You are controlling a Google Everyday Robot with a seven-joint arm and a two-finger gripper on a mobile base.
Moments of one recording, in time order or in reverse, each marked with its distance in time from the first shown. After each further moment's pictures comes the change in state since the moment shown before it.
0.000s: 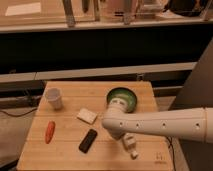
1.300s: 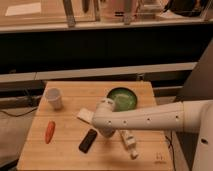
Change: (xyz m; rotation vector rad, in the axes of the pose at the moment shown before) arm -0.034 -0.041 0.018 0.017 -0.018 -0.102
